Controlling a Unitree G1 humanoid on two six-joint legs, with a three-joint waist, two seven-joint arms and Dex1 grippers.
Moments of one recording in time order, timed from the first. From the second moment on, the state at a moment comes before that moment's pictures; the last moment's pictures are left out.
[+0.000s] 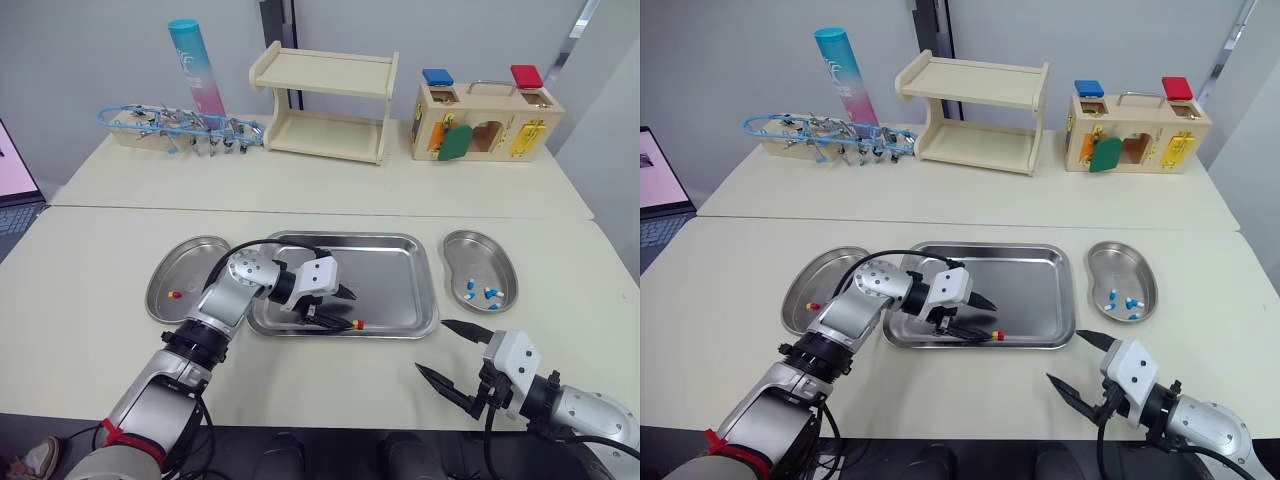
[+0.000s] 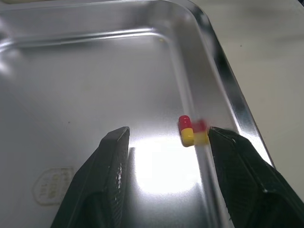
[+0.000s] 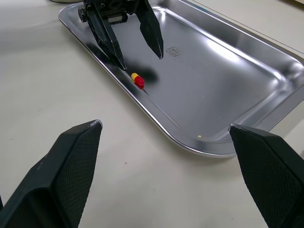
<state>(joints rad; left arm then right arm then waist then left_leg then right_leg) -0.69 0.46 -0.38 0.37 -0.06 0.03 -1.35 0.39 -0.62 -0.07 -0.63 0.30 0.21 0.72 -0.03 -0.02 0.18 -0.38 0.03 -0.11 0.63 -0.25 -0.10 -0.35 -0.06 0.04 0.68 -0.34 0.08</state>
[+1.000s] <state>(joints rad) -0.72 0.39 -0.40 0.44 0.02 0.02 -1.33 0.37 -0.61 -0.02 -0.63 0.29 0.21 0.69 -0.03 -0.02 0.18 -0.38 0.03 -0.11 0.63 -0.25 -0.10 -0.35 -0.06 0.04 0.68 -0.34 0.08</state>
